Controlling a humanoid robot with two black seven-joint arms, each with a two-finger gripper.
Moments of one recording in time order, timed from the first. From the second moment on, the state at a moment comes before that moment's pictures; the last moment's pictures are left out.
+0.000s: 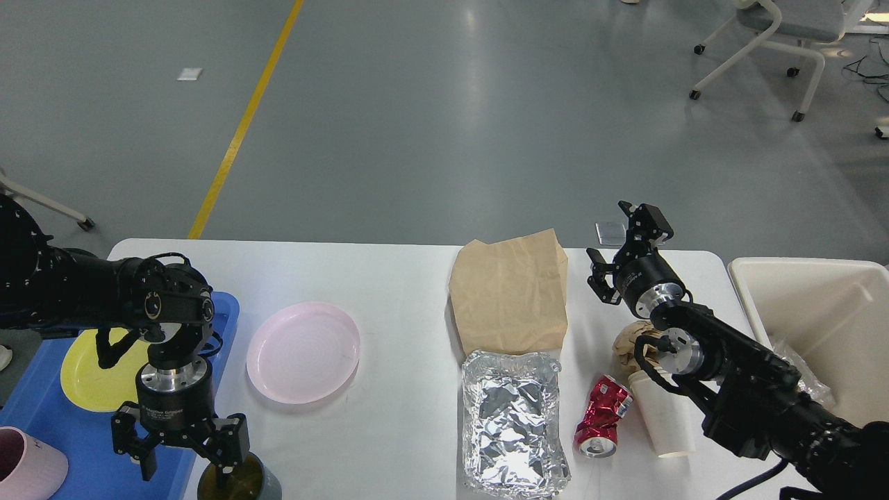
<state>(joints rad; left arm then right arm) -1.47 0.26 1.16 -1.05 0.14 -0.96 0.25 0.65 -0.18 0.65 0.61 -0.18 0.07 0.34</state>
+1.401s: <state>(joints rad) -1.60 0.46 1.12 -1.04 0.08 -0.96 0.26 0.65 -0.18 0.65 0.61 -0.18 0.07 0.34</state>
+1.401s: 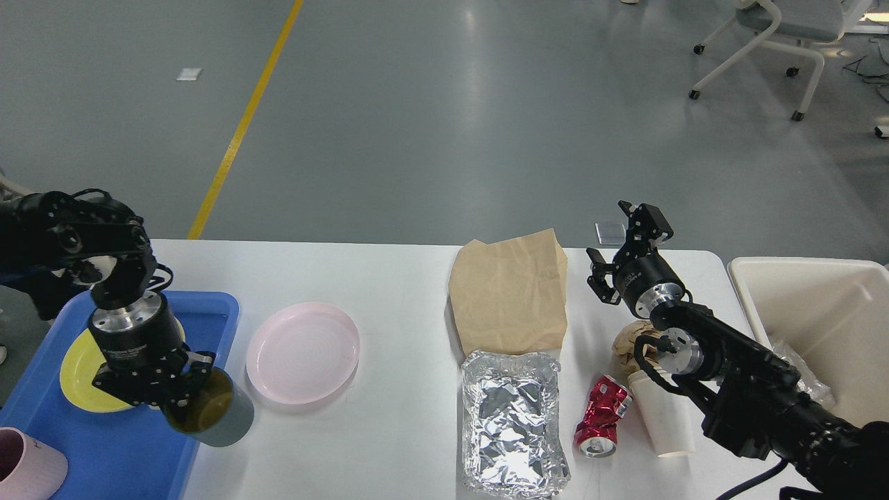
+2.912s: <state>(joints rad) -1.29 0.60 1.09 -0.78 0.09 -0.96 0.26 0.65 -0.18 0.65 0.61 -0.18 0.07 0.34</state>
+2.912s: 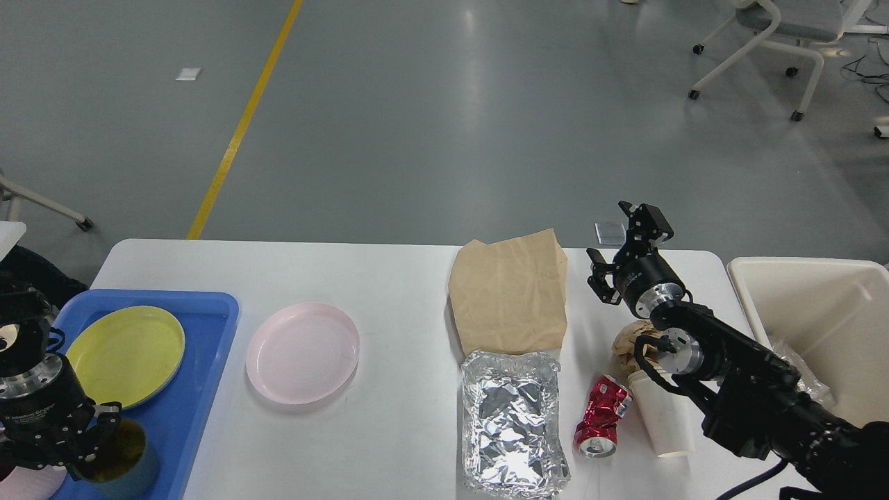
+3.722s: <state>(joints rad) -1.48 0.59 1.26 -0.81 0.05 -0.96 0.25 0.65 -0.18 0.65 0.61 -0.18 0.07 0.34</state>
